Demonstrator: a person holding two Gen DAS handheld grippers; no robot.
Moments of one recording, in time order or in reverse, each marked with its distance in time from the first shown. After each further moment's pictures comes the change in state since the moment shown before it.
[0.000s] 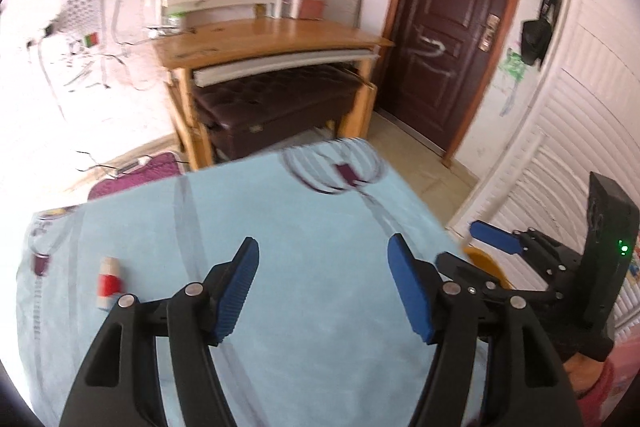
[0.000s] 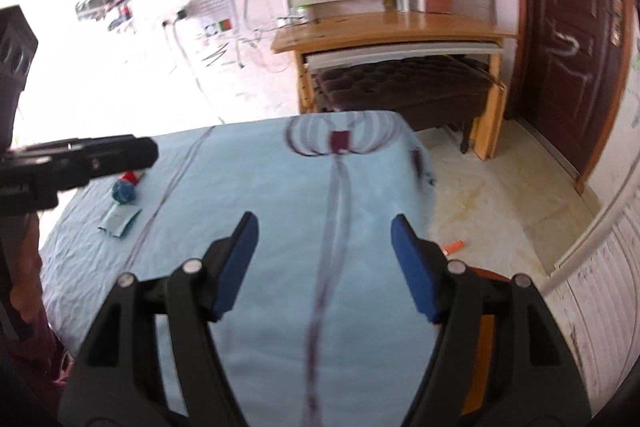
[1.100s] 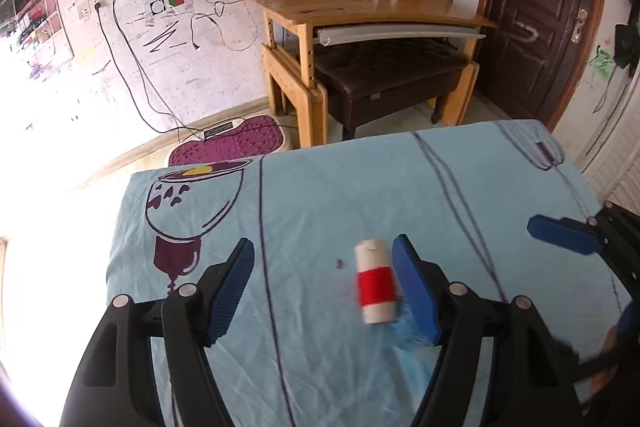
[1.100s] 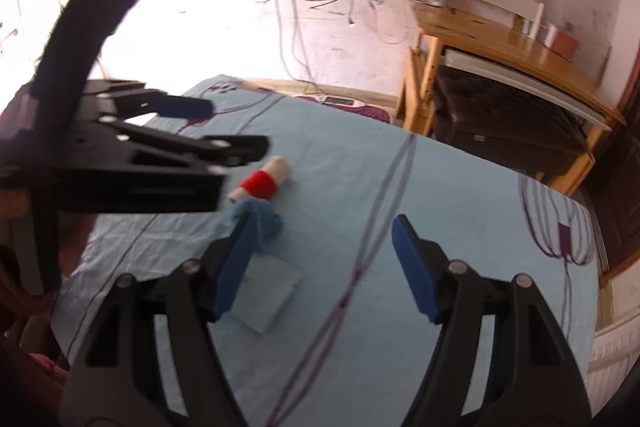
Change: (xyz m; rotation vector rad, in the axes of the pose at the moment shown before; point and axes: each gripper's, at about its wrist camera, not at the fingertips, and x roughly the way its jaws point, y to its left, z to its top) left arm 0.023 0.197 -0.013 -0.076 0.124 0.259; right arm 0.095 0.212 0.042 -0.349 0.147 0.169
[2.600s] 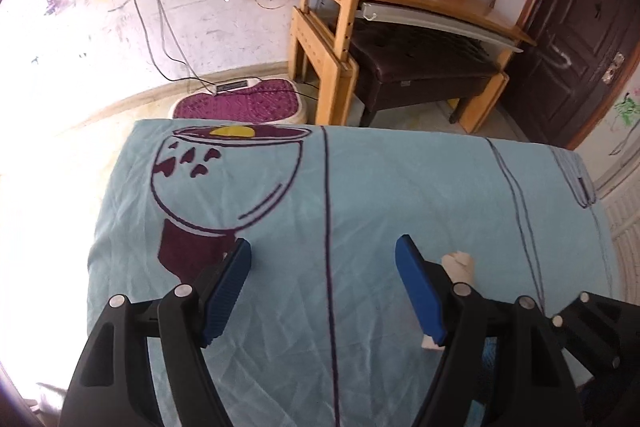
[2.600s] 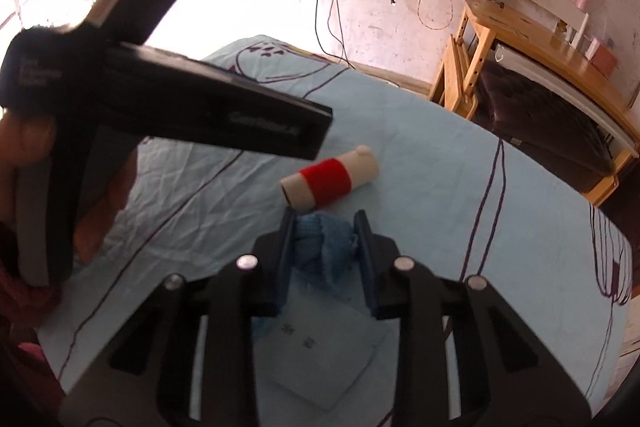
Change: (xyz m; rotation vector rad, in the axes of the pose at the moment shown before) left arm 0.056 0.054 0.009 -0.181 0.105 -0.042; right arm 0.053 0.024 0.012 -0.053 0.078 0.063
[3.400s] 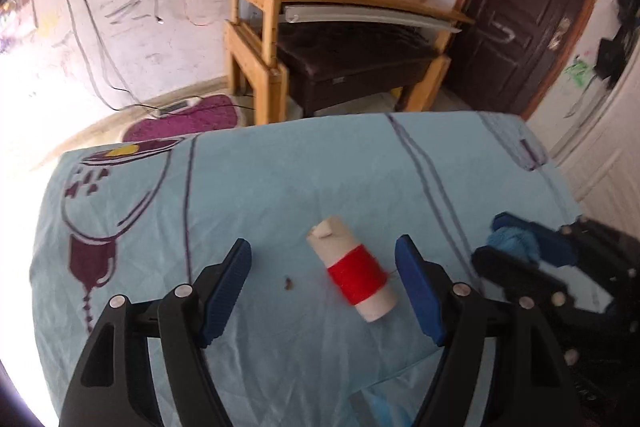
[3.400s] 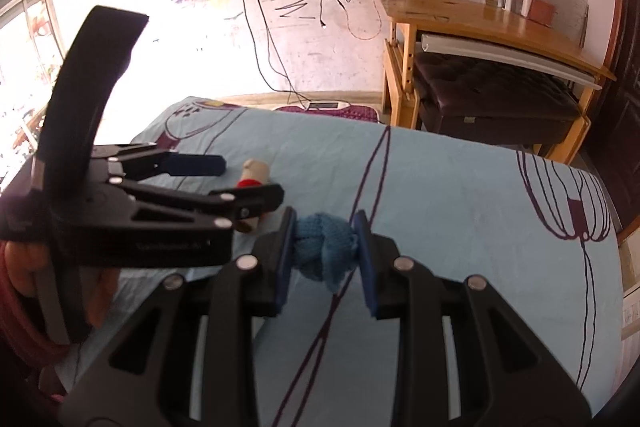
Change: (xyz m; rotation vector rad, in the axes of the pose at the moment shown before) left arm -0.001 -0.065 -0.026 0.155 -0.037 -0.100; right arm -0.035 -0.057 -0.021 0.234 -0.116 -0.086
